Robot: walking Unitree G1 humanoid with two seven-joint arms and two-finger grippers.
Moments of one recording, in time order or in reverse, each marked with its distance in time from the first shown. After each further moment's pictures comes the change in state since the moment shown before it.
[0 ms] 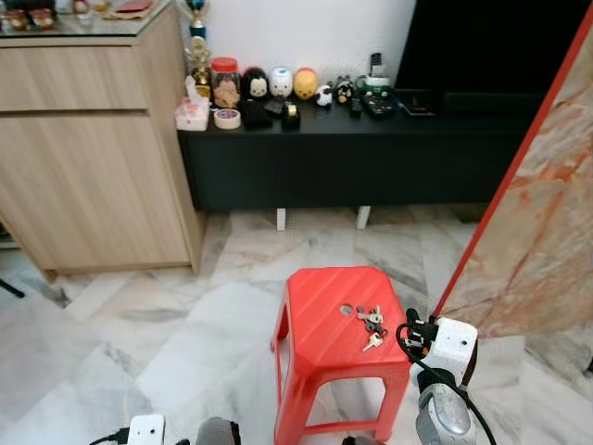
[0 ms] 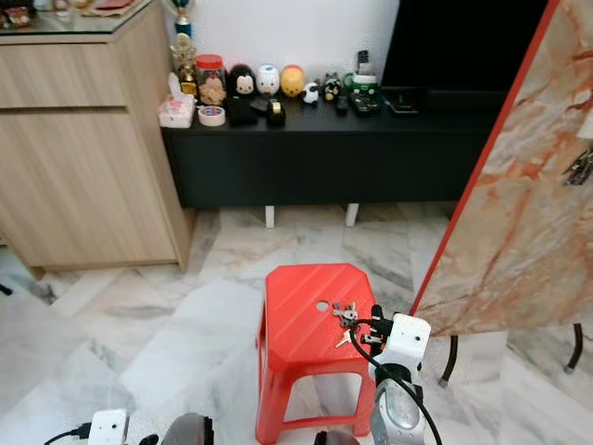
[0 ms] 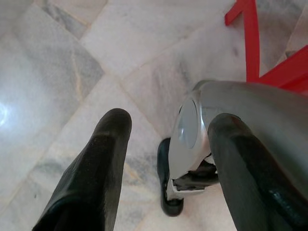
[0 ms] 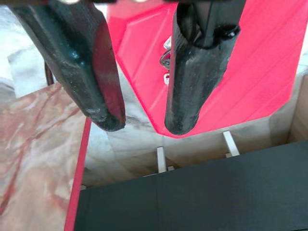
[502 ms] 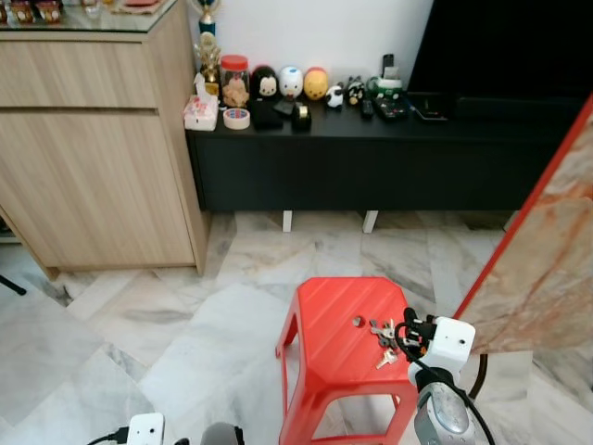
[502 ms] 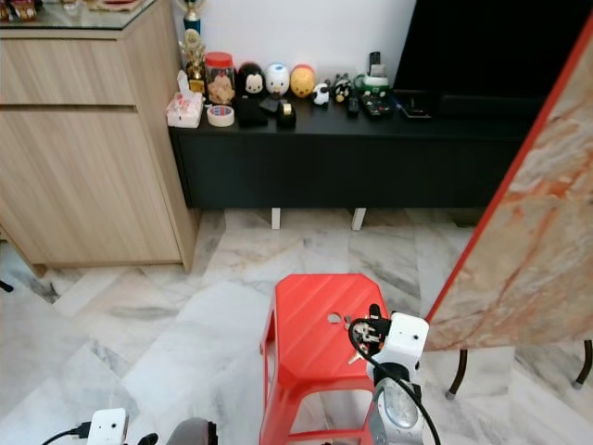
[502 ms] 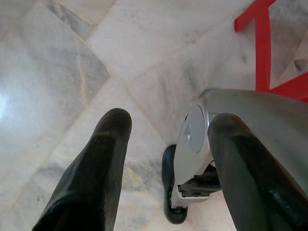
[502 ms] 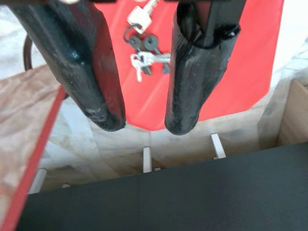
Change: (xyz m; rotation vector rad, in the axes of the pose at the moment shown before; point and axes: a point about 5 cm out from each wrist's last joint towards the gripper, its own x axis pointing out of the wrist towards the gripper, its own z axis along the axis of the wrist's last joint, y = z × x) left arm -0.001 0.002 -0.002 0.000 0.006 0.004; right arm 0.001 0.007 0.000 0.008 0.006 0.029
